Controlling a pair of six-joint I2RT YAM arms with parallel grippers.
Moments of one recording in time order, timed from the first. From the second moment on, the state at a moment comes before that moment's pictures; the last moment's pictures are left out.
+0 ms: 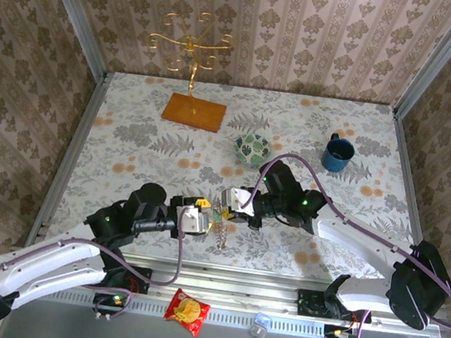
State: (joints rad) left arm -0.95 0.67 0.47 -0.23 0.24 0.57; right arm 0.77 1.30 0.86 -0.30 -0.61 -0.72
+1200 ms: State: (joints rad) left arm -0.86 0.92 0.47 -0.10 0.42 0.36; right arm 0.77 1.30 0.86 -0.28 -0.61 -0.72
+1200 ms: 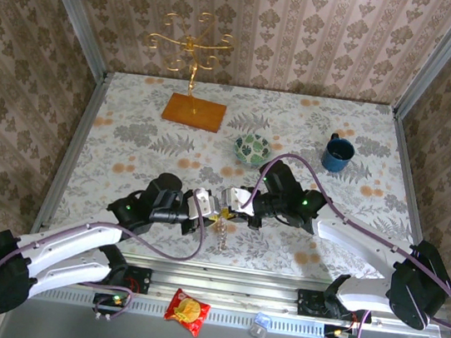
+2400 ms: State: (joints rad) left arm -0.84 0.71 0.48 -0.34 0.38 0.42; right arm 0.77 1.30 0.81 -0.23 -0.61 -0.68
